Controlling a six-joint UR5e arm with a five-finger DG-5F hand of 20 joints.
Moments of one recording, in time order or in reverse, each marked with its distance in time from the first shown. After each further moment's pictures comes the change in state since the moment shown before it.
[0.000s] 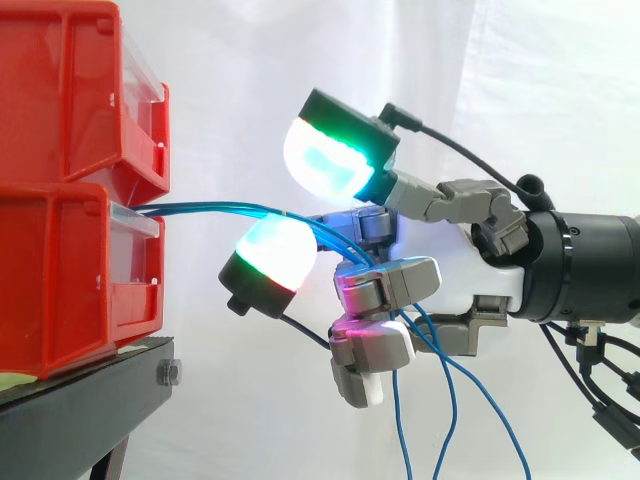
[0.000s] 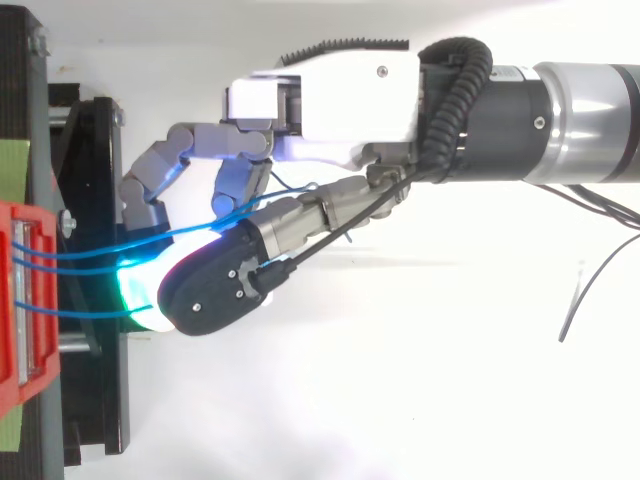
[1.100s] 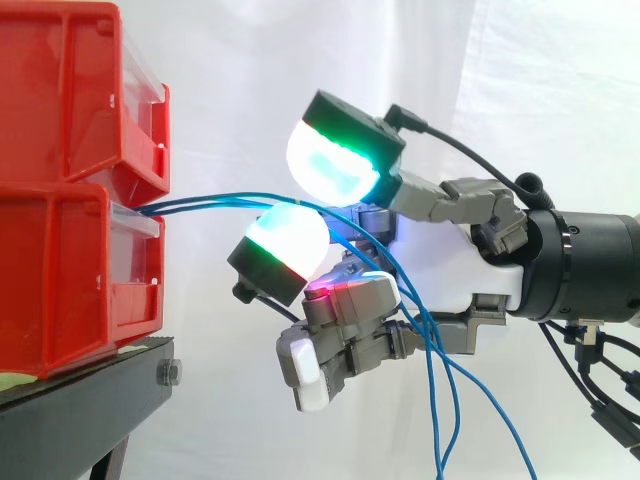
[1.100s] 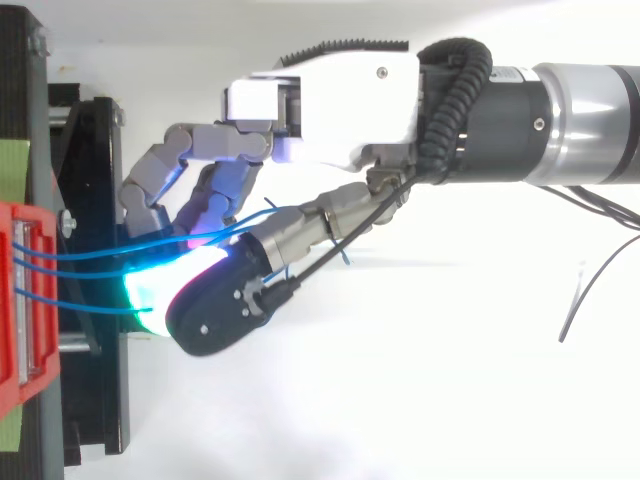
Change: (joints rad) arm 0.002 0.000 0.000 0.005 0.001 -0.008
